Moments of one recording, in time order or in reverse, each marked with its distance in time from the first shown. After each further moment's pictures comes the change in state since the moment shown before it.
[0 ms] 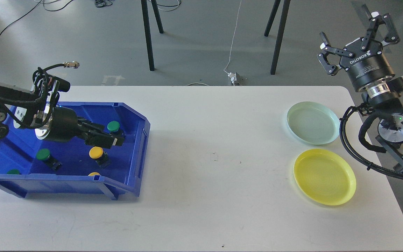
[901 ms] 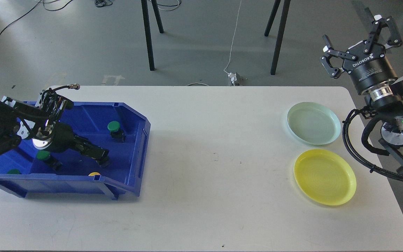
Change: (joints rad) left arm 0.082 -0.123 0.061 0.254 0.054 0.013 0.000; right arm -0.019 -0.014 0.002 0.002 0.002 0.000 0.001
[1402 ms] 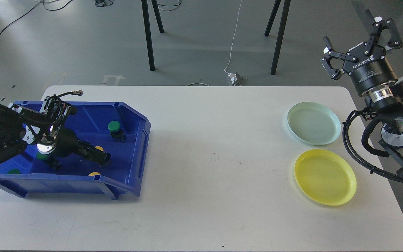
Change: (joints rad) left arm 0.042 -0.042 0.000 0.060 -0.002 0.024 0.000; right arm -0.011 0.000 0.006 0.001 0.000 0.000 0.001
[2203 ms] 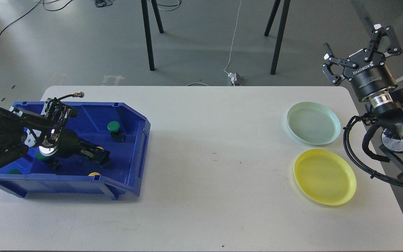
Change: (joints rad) left arm 0.012 -0.001 0.003 0.000 0.005 0.061 0.000; right arm -0.025 -0.002 0.001 -0.001 0.001 0.000 0.000
